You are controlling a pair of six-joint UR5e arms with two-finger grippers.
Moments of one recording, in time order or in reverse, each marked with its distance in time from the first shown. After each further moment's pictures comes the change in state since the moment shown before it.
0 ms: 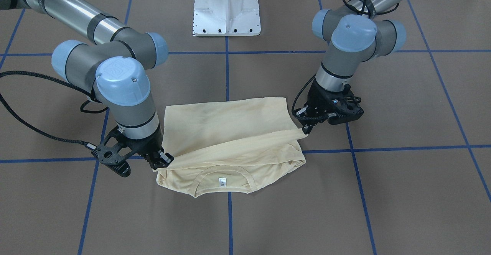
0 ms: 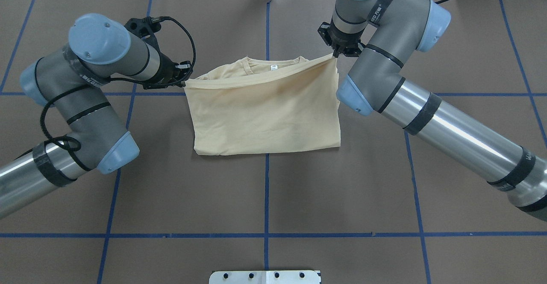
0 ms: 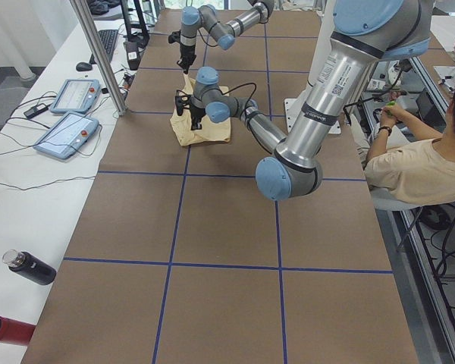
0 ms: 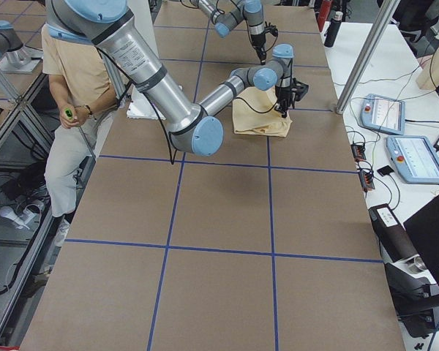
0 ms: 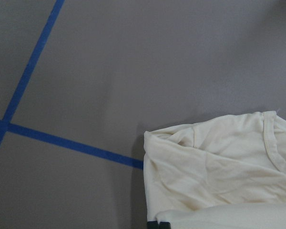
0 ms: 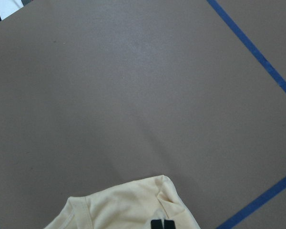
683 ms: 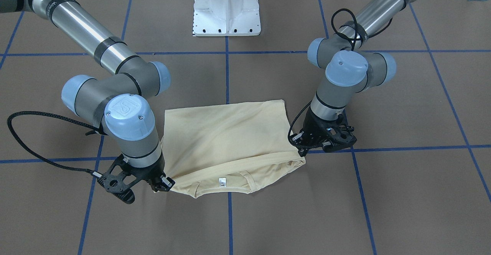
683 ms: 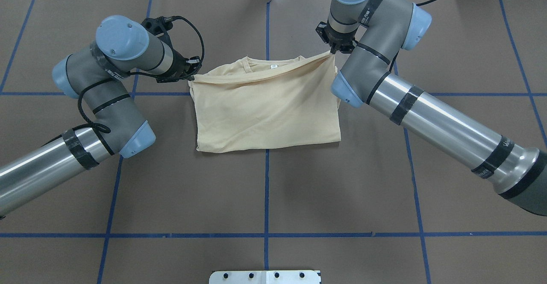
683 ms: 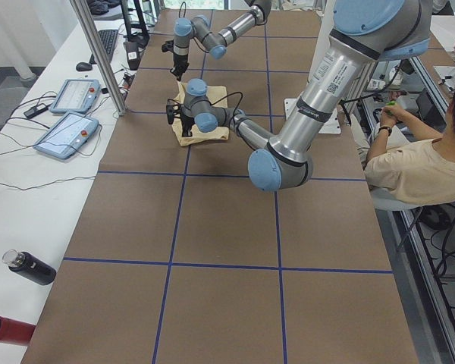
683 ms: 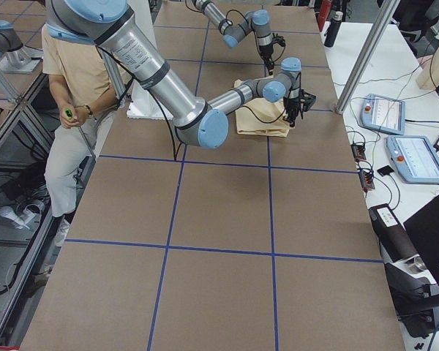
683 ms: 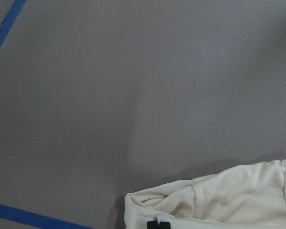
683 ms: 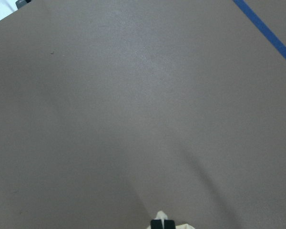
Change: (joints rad) left arm -0.005 -0.080 0.226 -0.162 0.007 -0.011; right arm -0.001 0.068 -0.224 0.156 -0.025 -0.006
